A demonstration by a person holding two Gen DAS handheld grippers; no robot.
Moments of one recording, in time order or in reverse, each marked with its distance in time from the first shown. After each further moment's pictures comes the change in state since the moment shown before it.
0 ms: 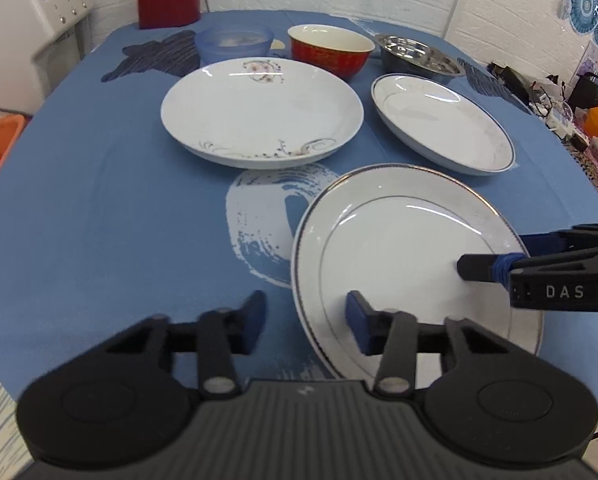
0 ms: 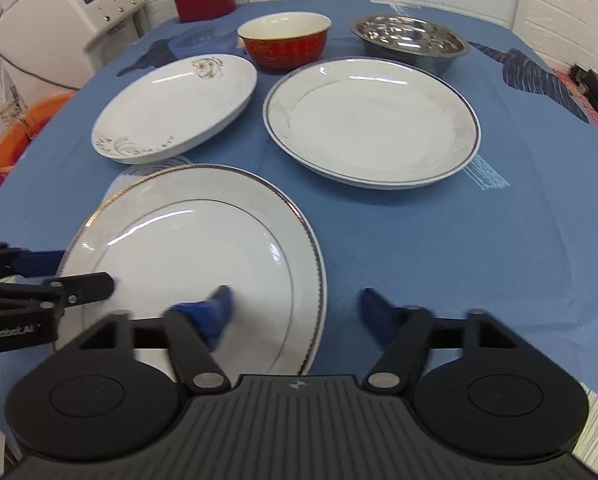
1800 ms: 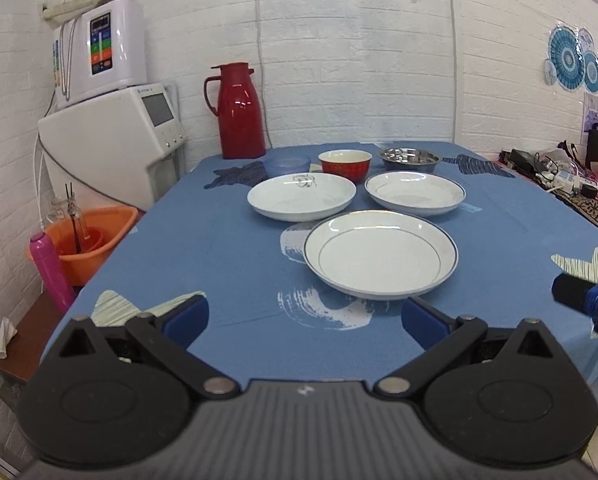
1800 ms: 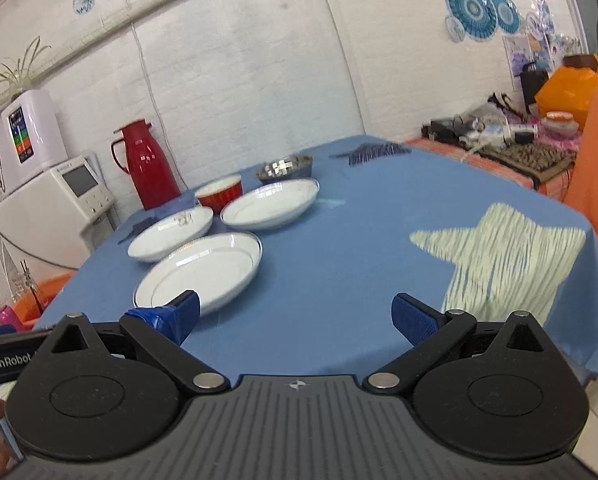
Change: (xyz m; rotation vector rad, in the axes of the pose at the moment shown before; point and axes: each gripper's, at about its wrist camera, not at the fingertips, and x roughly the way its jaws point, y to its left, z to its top) left arm -0.152 -0.082 -0.157 0.043 -0.474 0.275; right arm -0.159 0.027 -0.201 0.333 -0.640 -0.162
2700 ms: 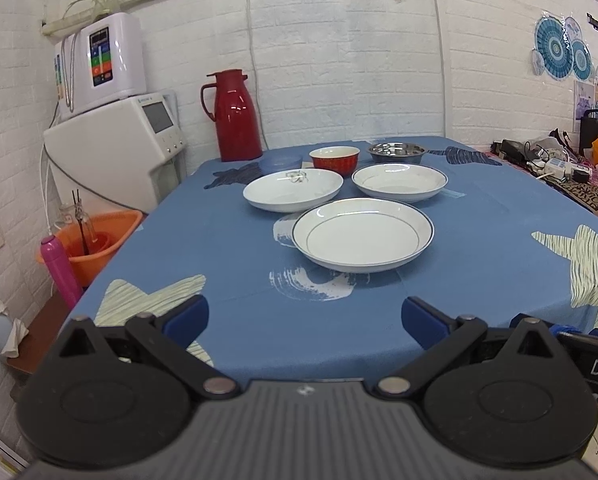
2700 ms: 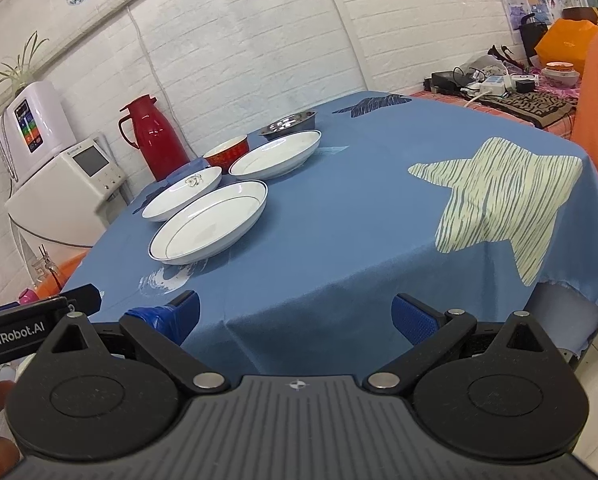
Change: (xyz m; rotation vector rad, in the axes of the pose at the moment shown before) left arm -0.038 -0.024 -0.026 0.050 -0.010 0.016; right arm -0.016 -0.016 -0.038 0.089 0.144 0.051
